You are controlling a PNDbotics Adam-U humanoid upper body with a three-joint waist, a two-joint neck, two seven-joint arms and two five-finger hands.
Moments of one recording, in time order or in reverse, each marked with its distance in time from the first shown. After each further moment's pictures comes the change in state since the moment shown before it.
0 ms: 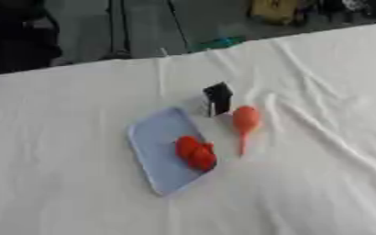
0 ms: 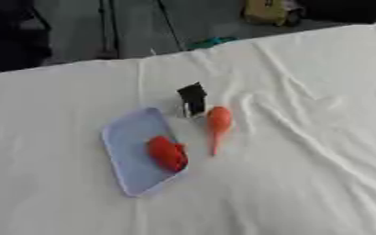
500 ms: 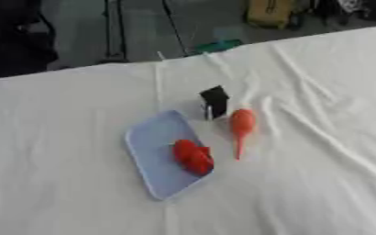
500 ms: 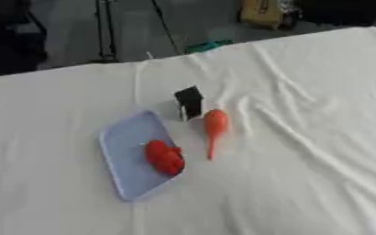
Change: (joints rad) left arm 0.077 0.004 0.013 0.000 0.066 -0.071 -0.100; right arm -0.004 0.000 0.000 0.000 -0.011 -0.030 -0.022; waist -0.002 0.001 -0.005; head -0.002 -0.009
